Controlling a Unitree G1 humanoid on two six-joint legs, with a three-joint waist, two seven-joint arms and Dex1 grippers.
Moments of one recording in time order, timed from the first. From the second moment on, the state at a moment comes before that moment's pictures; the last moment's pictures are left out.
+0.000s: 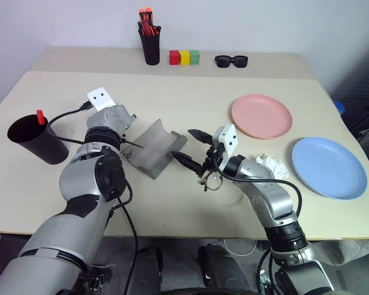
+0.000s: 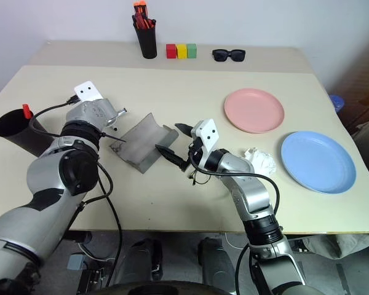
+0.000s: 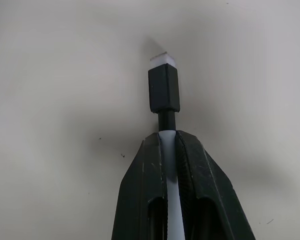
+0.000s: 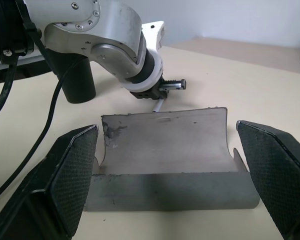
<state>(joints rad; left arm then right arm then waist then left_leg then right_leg) -1.27 0.24 0.50 1.20 -0.24 0.49 0.59 -0.36 -0.21 0.16 -0.12 0.34 0.30 0.69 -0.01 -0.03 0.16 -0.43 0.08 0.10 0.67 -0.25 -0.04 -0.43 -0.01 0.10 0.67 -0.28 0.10</state>
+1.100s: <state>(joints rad) -0.41 0.35 0.46 -0.15 0.09 0.19 0.40 -0.42 -0.17 0.23 -0.15 0.43 0.34 0.84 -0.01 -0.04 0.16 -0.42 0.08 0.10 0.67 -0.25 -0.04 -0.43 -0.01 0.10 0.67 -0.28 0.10</state>
